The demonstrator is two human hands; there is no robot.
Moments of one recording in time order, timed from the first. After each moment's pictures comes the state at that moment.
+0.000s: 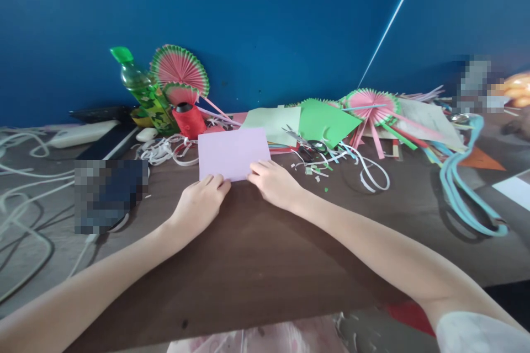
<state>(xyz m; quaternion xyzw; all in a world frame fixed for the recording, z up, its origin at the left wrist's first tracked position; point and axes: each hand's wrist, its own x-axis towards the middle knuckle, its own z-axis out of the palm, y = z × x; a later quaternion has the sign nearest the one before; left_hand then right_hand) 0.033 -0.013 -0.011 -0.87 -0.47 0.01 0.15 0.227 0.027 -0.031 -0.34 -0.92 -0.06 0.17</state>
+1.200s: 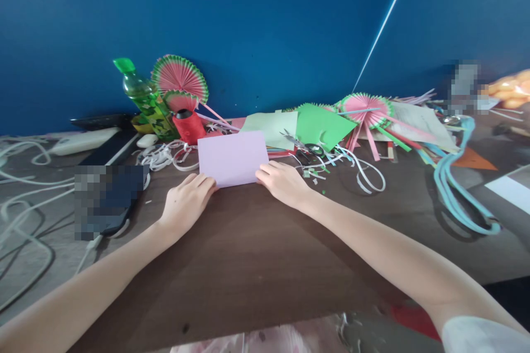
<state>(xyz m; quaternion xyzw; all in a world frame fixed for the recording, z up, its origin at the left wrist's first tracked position) 0.009 -0.003 -0.014 -0.83 -0.53 -0.08 0.16 0.241 0.026 -0.030 -0.38 -0.89 -0.16 0.17</state>
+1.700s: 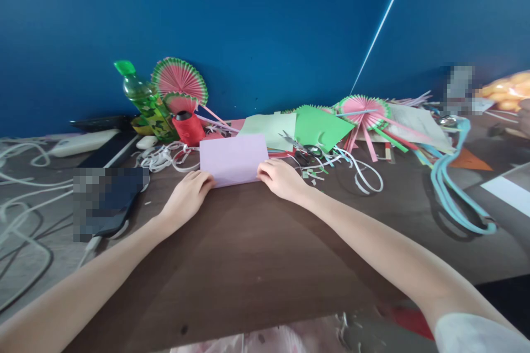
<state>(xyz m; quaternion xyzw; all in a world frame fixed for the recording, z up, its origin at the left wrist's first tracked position) 0.003 0.018 -0.017 -0.82 -0.55 -0.14 -0.01 0.245 0.043 -0.034 -0.42 -0.87 0.05 0.27</state>
